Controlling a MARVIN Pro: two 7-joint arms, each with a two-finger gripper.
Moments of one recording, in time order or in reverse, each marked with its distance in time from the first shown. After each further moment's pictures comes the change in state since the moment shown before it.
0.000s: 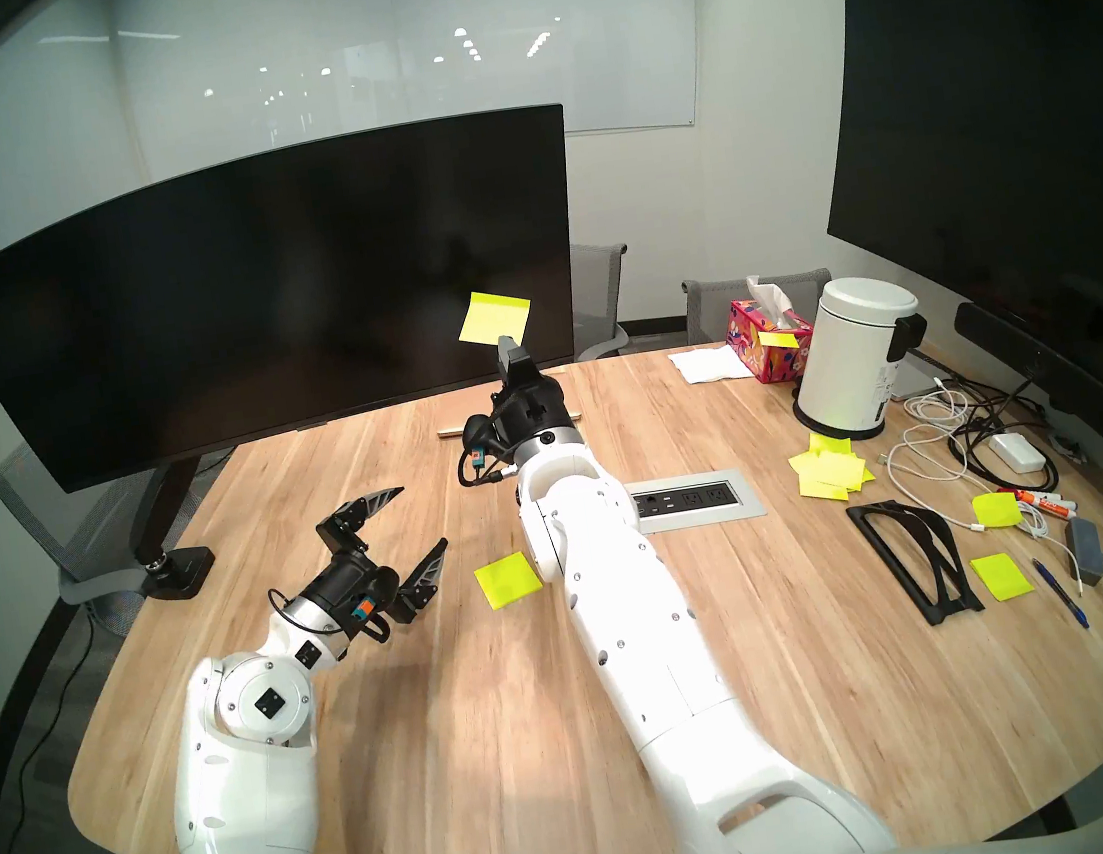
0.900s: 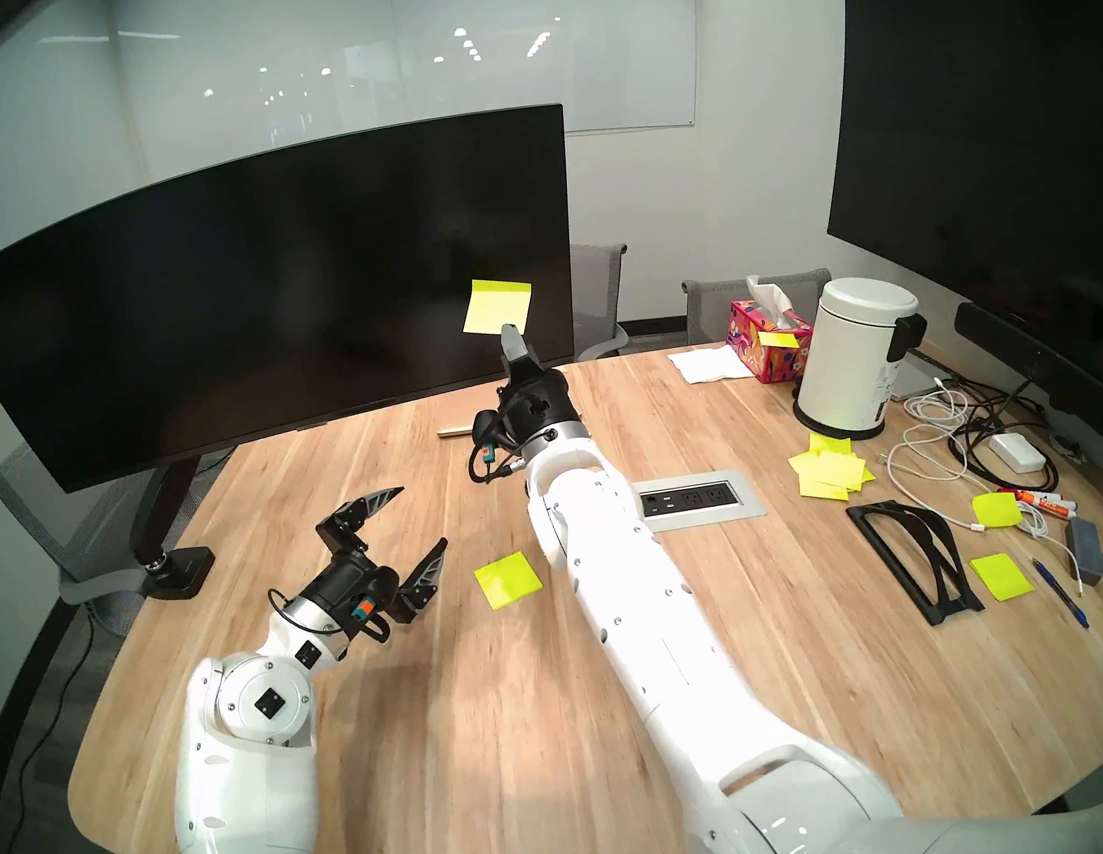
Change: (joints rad) left arm 0.000 -0.001 -0.001 0.000 0.000 -0.001 0.000; right arm 0.096 0.023 0.021 0.139 -0.070 0.023 -0.121
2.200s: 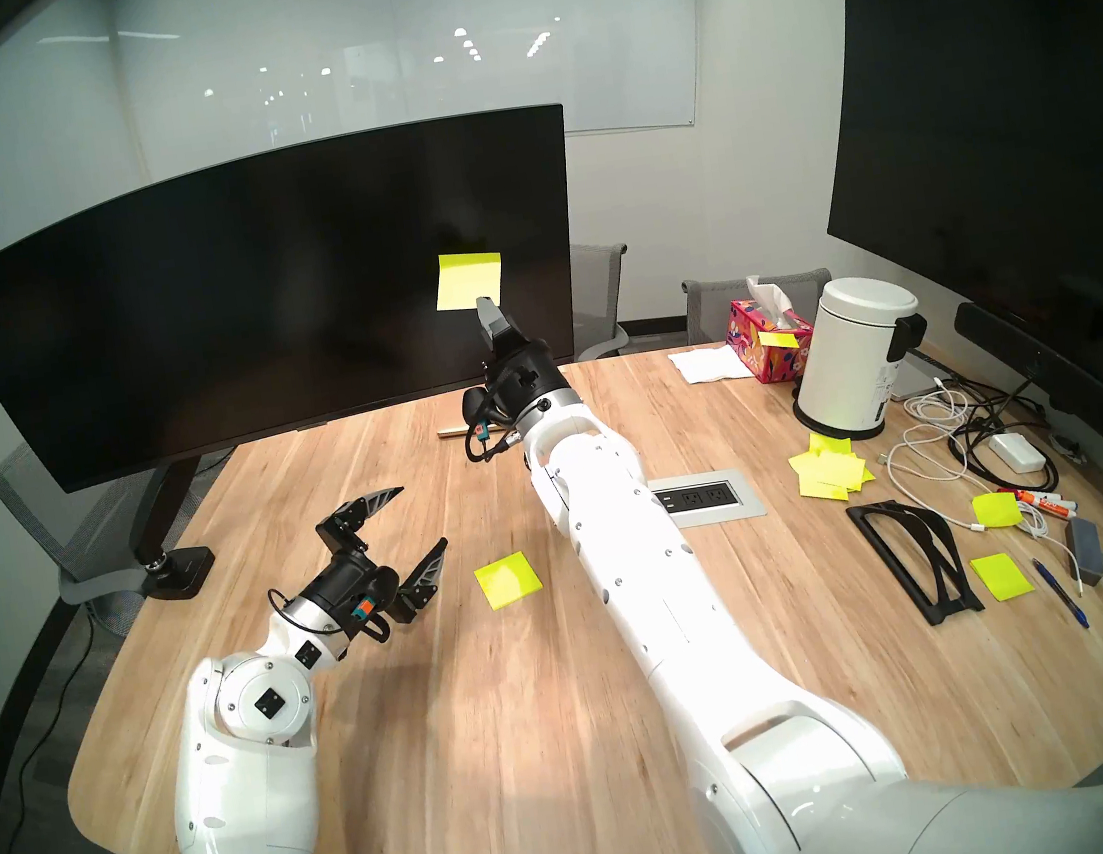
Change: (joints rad) left arm 0.000 -0.001 -0.001 0.000 0.000 -0.001 0.000; right arm 0.088 0.027 -0.005 0.033 -0.022 -0.129 -0.041
